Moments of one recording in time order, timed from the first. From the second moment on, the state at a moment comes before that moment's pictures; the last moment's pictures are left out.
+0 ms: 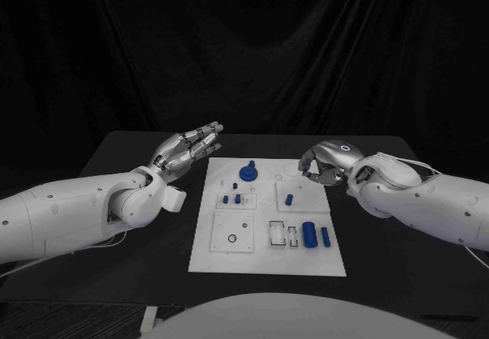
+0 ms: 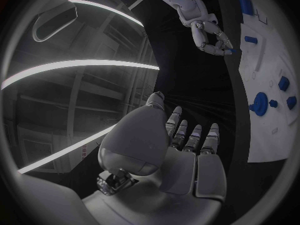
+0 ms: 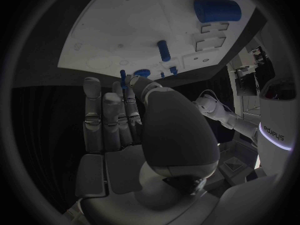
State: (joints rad) left arm 1.13 -0.97 -0.21 1.51 -0.06 -0.06 0.68; left_hand 1.48 0.16 -0.19 0.28 0.51 0.52 0.09 0.05 0.05 0.03 0.05 0.32 0.04 0.04 0.17 0.08 0.02 0.16 0.04 0.30 0.02 0.15; right arm 1.18 -0.69 -0.21 1.30 -1.55 -0.44 0.06; right_hand 1.45 -0.15 0.45 0.04 0.34 1.04 0.12 0.24 0.39 1.03 0.07 0.41 0.25 1.29 -0.01 1.10 0.99 0.16 1.17 0.10 0.62 1.31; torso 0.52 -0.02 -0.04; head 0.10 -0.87
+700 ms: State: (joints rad) left arm 1.12 -0.97 -0.21 1.50 -0.06 -0.06 0.68; left_hand 1.48 0.15 -0.19 0.28 0.51 0.53 0.10 0.05 0.05 0.03 0.06 0.33 0.04 0.03 0.16 0.08 0.02 0.16 0.03 0.29 0.02 0.12; right arm 1.14 -0.70 -0.21 1.59 -1.64 -0.45 0.02; right_hand 1.45 -0.16 0.45 0.04 0.34 1.03 0.12 0.22 0.39 1.03 0.07 0.40 0.25 1.29 -0.01 1.10 0.99 0.16 1.17 0.10 0.62 1.31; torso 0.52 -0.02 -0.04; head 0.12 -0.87
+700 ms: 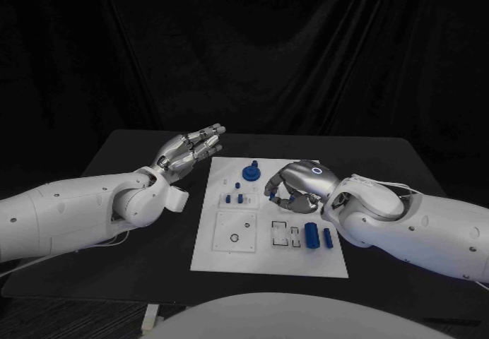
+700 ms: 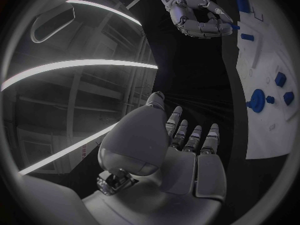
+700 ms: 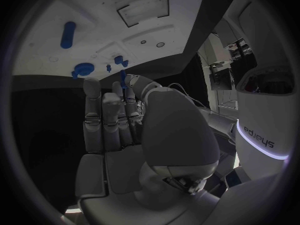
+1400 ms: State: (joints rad) left arm 1.10 -0.97 -0.21 1.49 -0.06 -0.06 0.68; left_hand 1.48 0.15 -0.19 0.28 0.51 0.53 0.10 0.05 0.05 0.03 0.06 0.33 0.04 0.03 0.16 0.08 0.02 0.16 0.03 0.29 0.02 0.12; right arm 1.05 -0.55 -0.21 1.48 -1.66 -0.41 0.02; right_hand 1.45 -0.16 0.45 0.04 0.34 1.02 0.13 0.21 0.39 1.04 0.07 0.40 0.24 1.29 -0.01 1.10 0.98 0.16 1.17 0.10 0.62 1.31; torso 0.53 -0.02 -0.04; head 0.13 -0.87
